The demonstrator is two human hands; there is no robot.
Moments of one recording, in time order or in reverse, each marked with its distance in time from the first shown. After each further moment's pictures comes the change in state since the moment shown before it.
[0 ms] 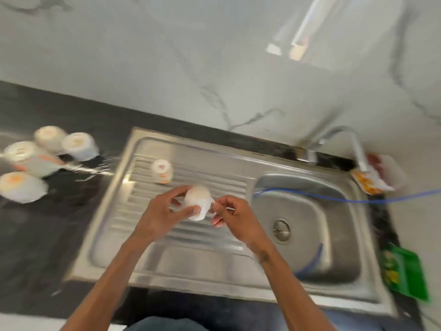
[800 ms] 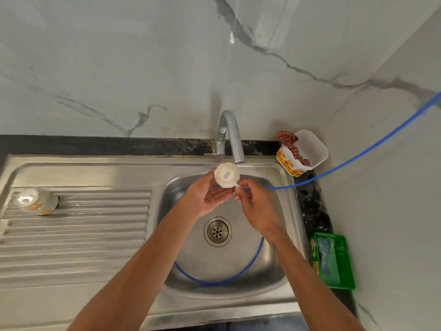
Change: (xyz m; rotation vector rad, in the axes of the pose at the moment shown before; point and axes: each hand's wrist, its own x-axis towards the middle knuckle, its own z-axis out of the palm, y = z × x) left_hand 0.154 0.158 0.357 -0.968 -0.113 -0.791; right_hand -0.009 0.099 -0.323 -0.321 0.399 -0.169
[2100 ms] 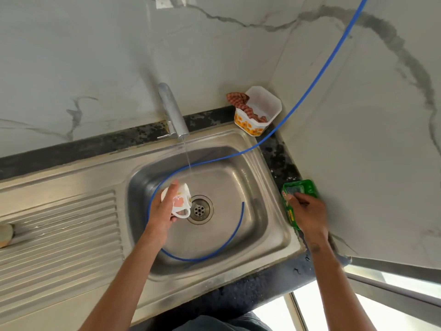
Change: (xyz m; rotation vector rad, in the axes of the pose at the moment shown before) left_hand -0.030 -0.067 -0.055 0.561 0.193 0.281; right_hand -0.141 0.118 -0.100 0.077 0.524 0.709
